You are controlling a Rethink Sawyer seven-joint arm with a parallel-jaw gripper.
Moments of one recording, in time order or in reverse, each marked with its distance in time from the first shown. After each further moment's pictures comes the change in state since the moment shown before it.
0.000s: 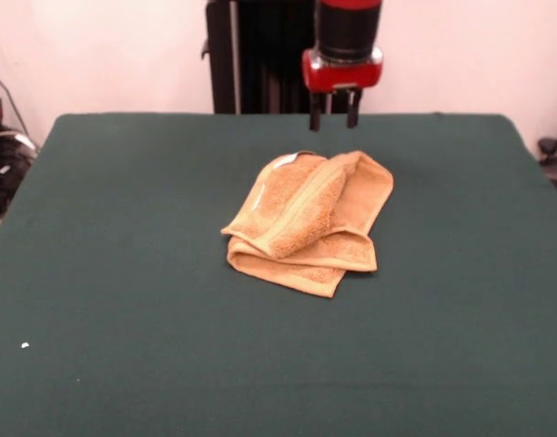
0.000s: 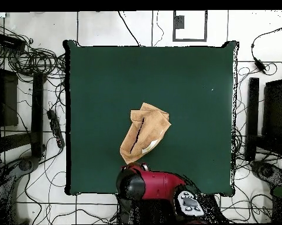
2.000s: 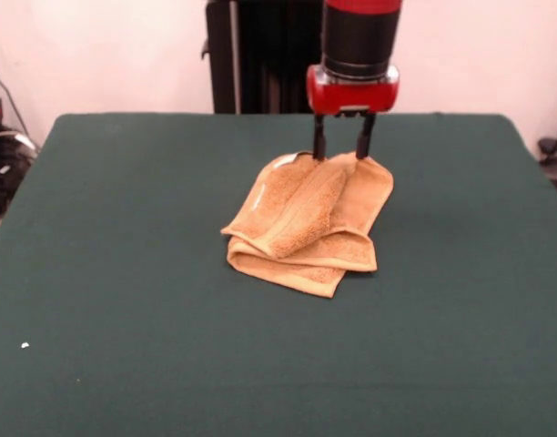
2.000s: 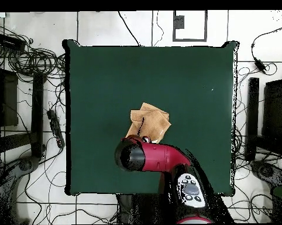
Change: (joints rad) arm 0.042 -0.009 0.002 -0.230 0.100 0.144 0.000
